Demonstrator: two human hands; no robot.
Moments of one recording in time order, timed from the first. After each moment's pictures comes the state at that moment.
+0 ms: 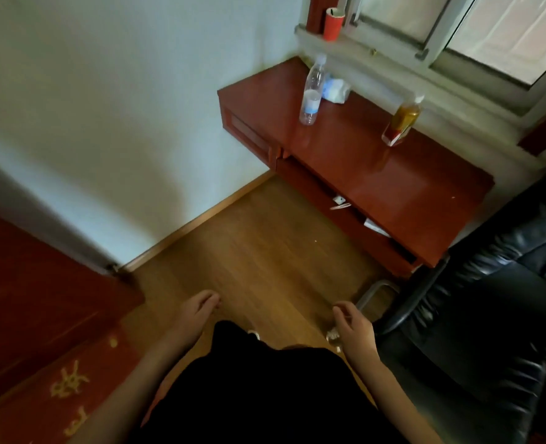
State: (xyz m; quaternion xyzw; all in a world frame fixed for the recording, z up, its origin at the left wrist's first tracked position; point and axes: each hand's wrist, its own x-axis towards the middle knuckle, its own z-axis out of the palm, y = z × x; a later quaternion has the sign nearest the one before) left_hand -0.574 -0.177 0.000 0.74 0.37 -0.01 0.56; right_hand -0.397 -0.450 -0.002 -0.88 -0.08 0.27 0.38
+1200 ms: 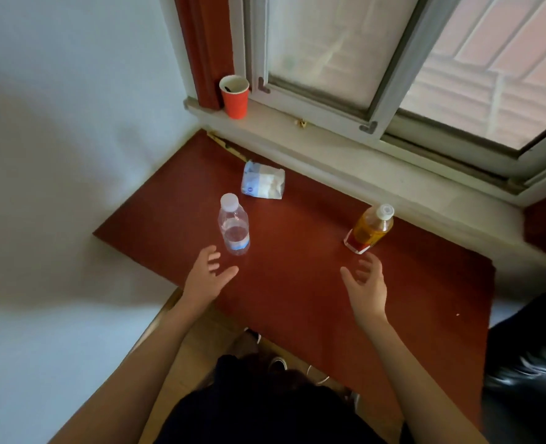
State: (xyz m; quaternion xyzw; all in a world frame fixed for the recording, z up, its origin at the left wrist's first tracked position) left_hand 0.033 0.043 0.009 0.77 0.32 -0.06 0.55; right_hand 0.117 -0.258 0.004 -0.86 0.13 0.06 0.48
